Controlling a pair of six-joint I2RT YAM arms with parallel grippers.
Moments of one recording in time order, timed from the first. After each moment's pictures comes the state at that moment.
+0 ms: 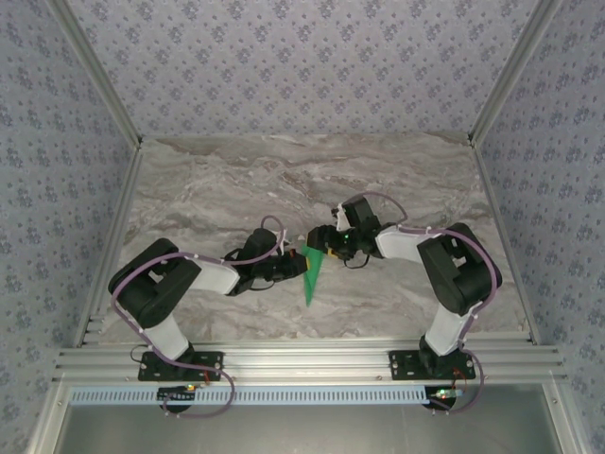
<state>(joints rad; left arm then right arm) -0.74 1.69 0.56 0.52 0.40 -0.95 0.52 1.75 0.86 0.02 -0.52 0.73</state>
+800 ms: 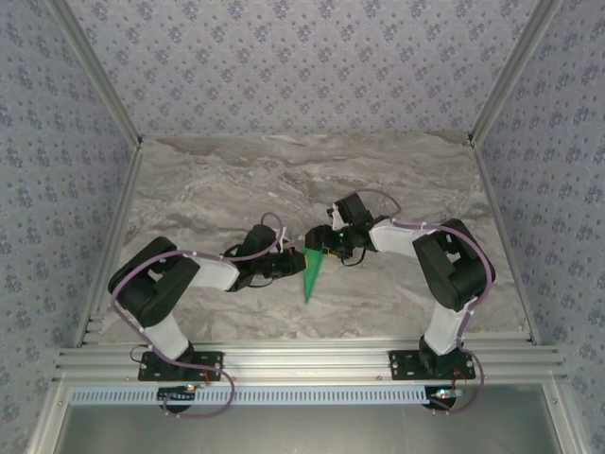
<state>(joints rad) -0.71 1.70 0.59 0.46 0.42 -0.90 0.54 1.79 0.95 -0.14 -0.46 0.67</state>
